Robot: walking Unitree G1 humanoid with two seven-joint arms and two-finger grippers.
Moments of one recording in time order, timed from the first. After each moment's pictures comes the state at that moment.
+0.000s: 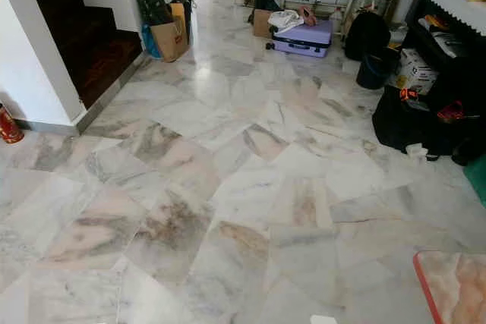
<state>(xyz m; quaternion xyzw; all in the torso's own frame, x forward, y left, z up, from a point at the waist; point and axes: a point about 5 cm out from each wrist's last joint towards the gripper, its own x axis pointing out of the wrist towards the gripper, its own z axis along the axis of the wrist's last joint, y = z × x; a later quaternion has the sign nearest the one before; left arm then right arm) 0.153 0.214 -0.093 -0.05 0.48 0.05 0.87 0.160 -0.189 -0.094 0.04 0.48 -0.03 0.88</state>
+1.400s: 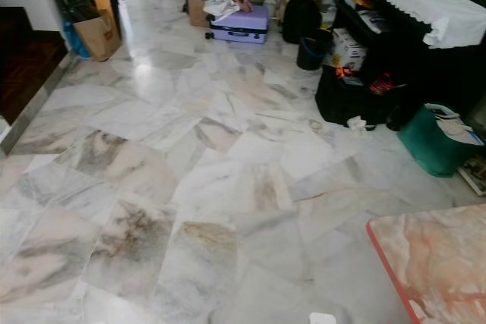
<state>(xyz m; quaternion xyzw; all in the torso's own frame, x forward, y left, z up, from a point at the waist) 0.154 0.214 -0.092 -0.05 0.48 0.06 0.87 0.164 -0.188 -0.092 0.04 0.48 -0.03 0.88</state>
